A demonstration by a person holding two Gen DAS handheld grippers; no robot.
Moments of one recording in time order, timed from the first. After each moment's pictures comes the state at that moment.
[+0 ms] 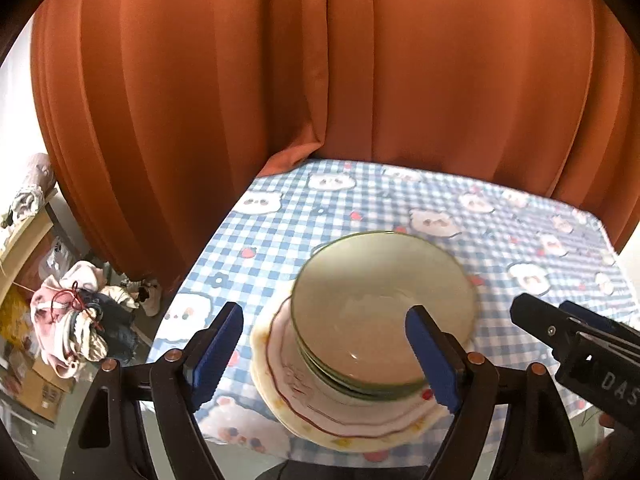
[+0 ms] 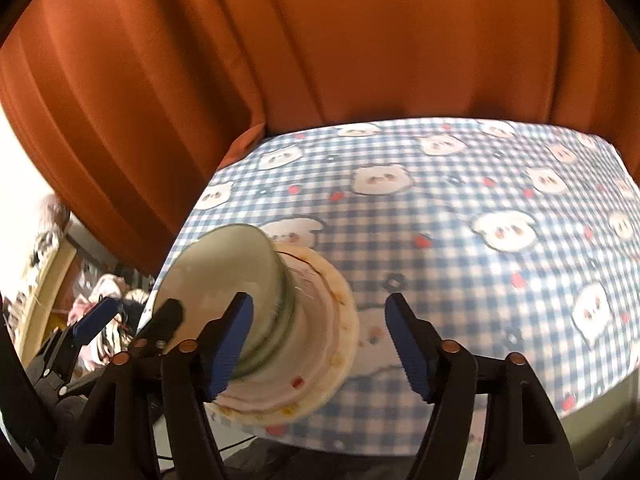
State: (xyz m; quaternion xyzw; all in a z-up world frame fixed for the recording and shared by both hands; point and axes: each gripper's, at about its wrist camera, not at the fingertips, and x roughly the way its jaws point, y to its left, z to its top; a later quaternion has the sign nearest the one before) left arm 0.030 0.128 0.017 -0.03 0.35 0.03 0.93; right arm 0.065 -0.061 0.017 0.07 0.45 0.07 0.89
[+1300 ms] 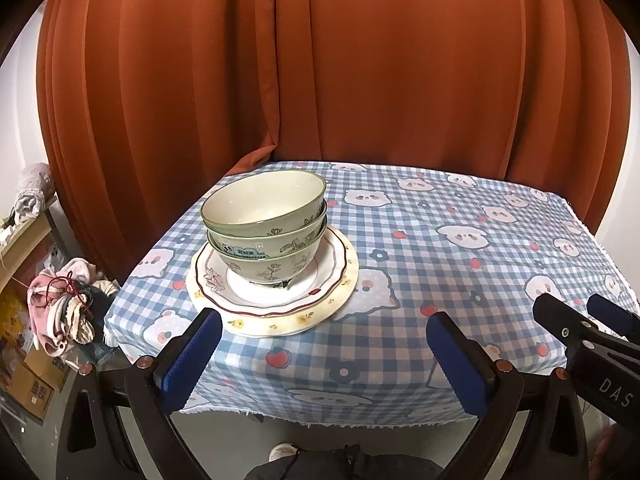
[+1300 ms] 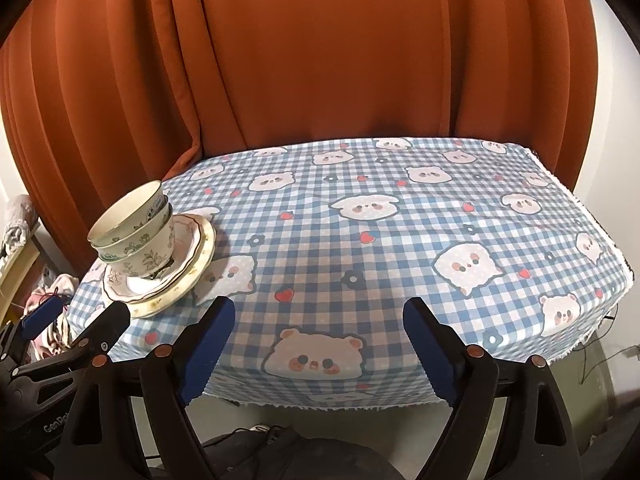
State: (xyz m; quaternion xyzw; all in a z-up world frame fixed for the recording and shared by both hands) left arm -0.083 0.028 -0.007 -0.02 0.31 0.01 0.95; right arm -0.078 -0.187 0.002 0.02 0.36 0.00 0.93
